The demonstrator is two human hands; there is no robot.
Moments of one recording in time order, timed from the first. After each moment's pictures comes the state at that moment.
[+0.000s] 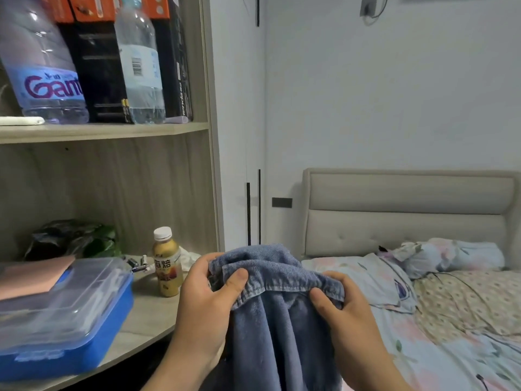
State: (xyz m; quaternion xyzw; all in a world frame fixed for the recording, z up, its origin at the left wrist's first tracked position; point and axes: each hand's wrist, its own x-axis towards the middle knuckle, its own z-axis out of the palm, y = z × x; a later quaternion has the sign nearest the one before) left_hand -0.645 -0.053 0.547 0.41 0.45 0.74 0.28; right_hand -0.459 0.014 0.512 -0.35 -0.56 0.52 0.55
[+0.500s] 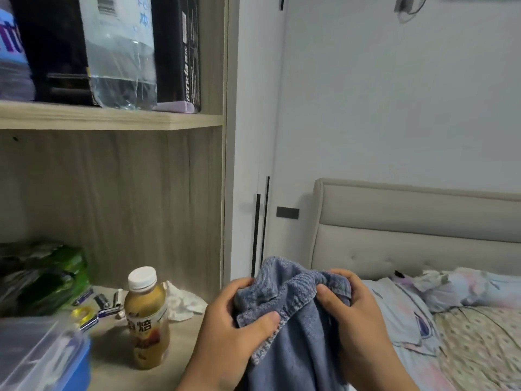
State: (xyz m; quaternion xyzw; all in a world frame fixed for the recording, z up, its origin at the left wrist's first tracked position) left_hand -0.734 0.092 0.509 0.49 0.47 0.66 0.32; right_hand -0.563 0.175 0.514 -0.33 -0.56 0.51 0.57
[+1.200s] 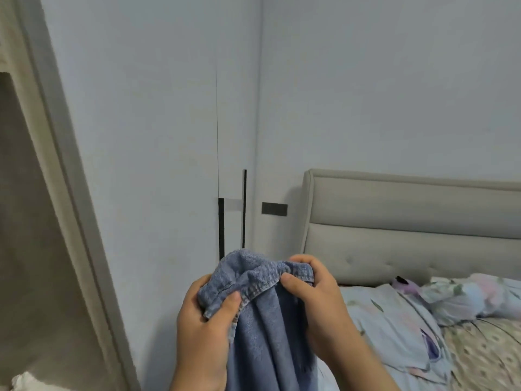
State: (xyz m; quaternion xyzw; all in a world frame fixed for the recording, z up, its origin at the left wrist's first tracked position) left_hand -0.724 0.335 0.460 0.28 0.53 0.75 0.27; right_hand -0.582 0.417 0.485 -0.33 -0.56 0.58 0.50
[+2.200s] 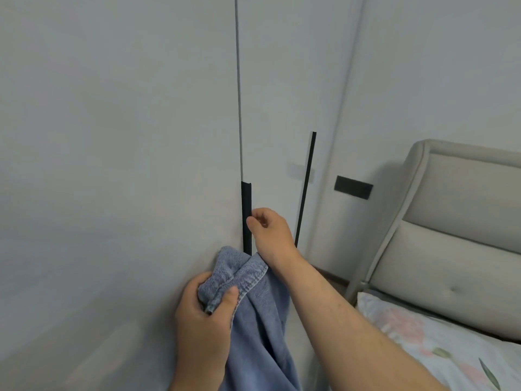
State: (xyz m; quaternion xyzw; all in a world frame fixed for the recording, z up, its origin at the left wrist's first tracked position) left_hand -0.785 0.521 0.378 0.18 0.69 0.70 0.06; right_hand -0.792 0.691 0.410 -0.29 -0.72 0.56 0.29
